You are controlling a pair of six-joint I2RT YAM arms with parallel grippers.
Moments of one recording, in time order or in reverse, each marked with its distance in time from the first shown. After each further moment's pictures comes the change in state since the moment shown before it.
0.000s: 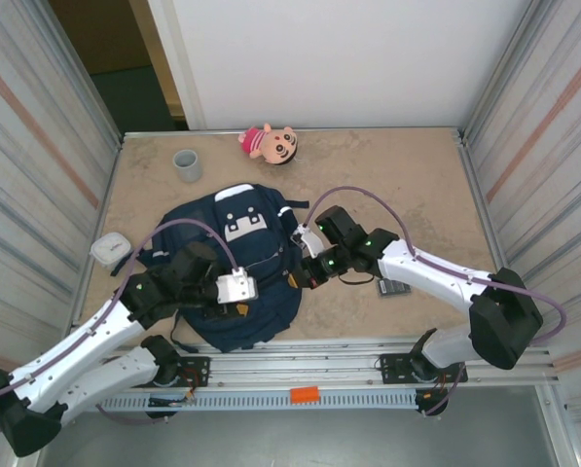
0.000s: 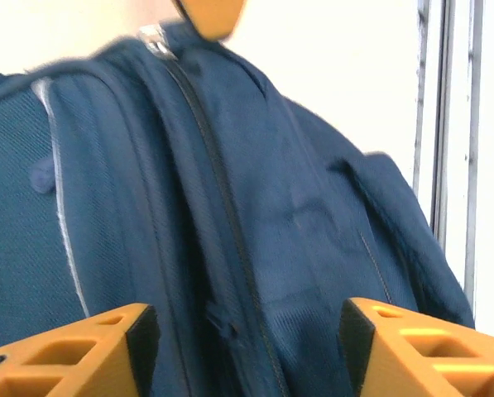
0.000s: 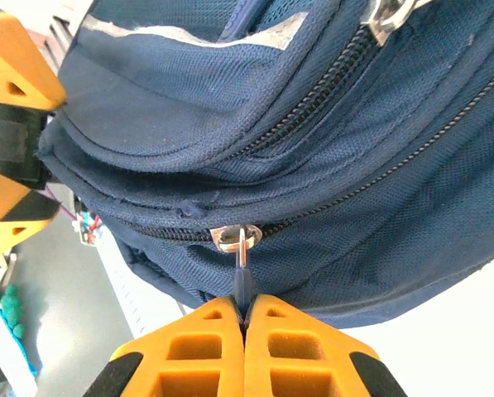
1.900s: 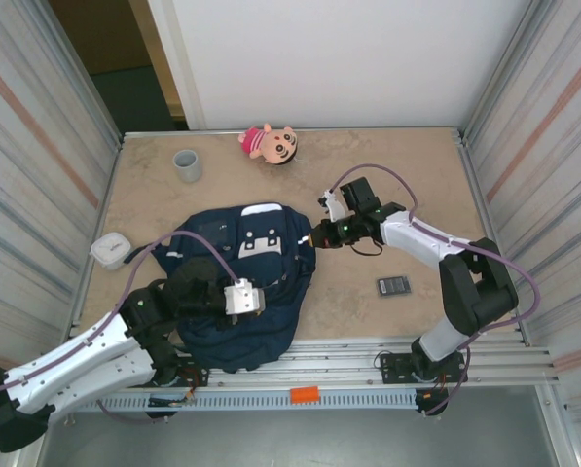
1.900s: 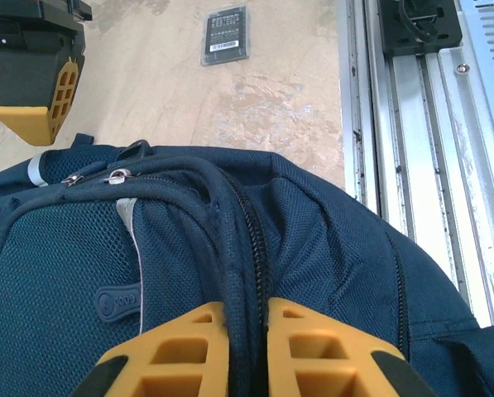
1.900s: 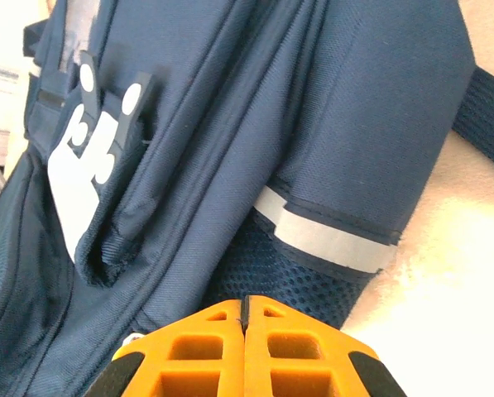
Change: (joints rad) left arm -0.137 -0.104 -0.135 0.236 0.086 -0.079; right arm -0.310 0.209 0.082 0.086 -0.011 -0.019
